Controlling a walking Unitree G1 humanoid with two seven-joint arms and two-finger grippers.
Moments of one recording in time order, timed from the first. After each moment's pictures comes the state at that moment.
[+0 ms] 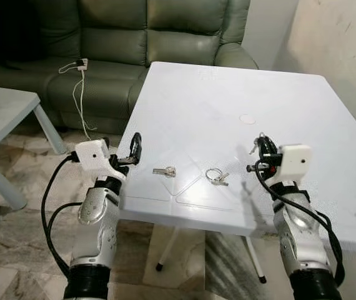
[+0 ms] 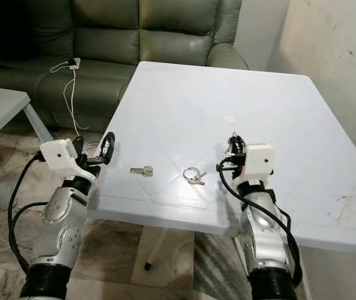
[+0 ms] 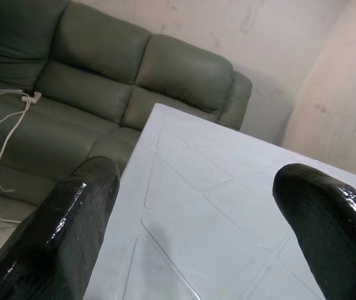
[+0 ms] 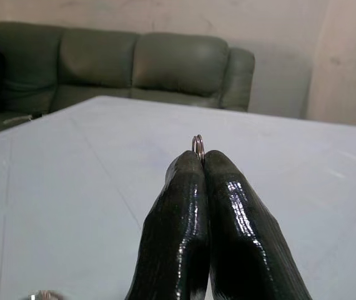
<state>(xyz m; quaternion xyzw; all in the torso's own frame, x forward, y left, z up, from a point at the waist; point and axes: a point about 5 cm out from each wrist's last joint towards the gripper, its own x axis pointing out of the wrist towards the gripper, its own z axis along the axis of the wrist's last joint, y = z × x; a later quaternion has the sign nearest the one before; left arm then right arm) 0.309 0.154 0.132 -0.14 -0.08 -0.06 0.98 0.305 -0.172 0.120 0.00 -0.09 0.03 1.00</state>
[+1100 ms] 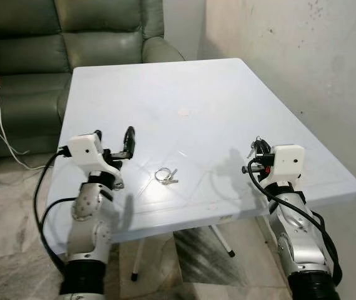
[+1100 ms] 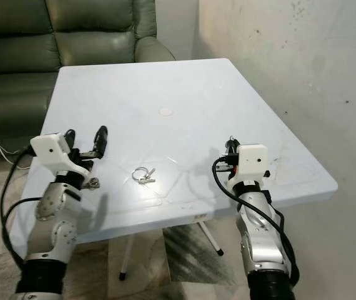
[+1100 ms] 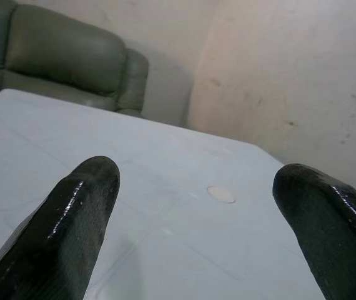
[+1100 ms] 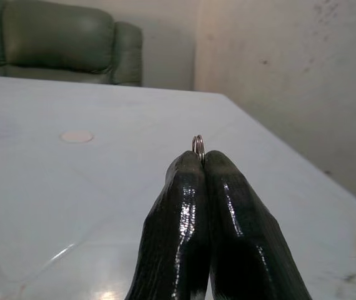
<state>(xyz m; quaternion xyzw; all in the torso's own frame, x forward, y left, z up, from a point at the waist) 0.317 0.154 0.146 -0.12 -0.10 -0.06 0.99 0.310 -0.163 0.125 -0.01 -0.07 0.02 1.00</state>
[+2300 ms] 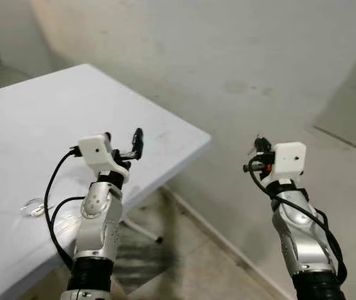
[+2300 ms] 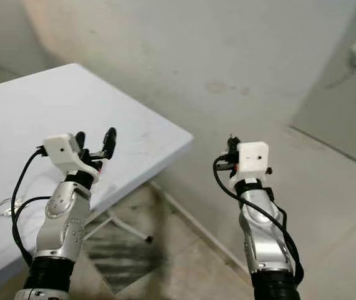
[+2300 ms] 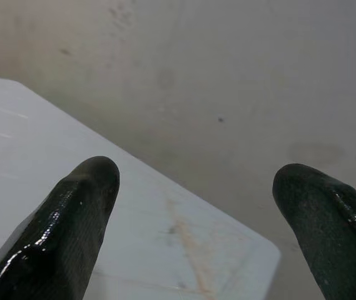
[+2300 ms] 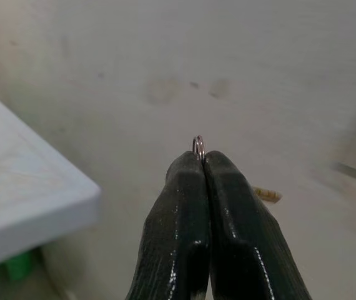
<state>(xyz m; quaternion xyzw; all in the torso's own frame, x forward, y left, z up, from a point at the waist) 0.321 0.154 0.141 -0.13 -0.09 -0.04 0.99 0.309 -0.161 0.130 -0.02 -0.07 0.04 1.00</state>
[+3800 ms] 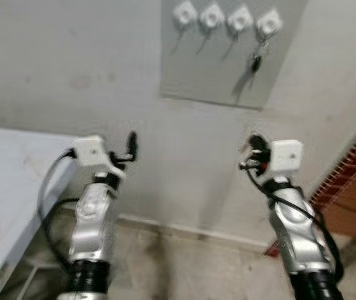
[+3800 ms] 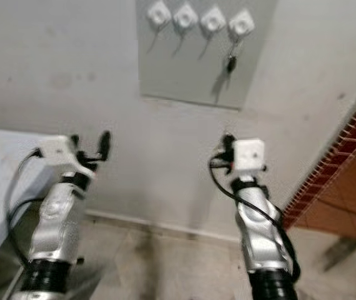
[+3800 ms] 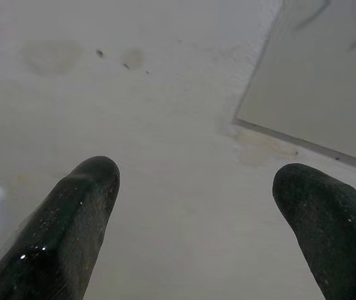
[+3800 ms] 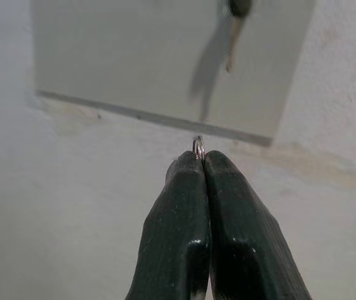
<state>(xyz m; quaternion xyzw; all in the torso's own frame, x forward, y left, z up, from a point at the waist) 0.319 0.149 0.136 -0.11 -0.06 -0.04 0.99 0.309 -0.158 0.134 -0.01 -0.08 0.04 1.00</state>
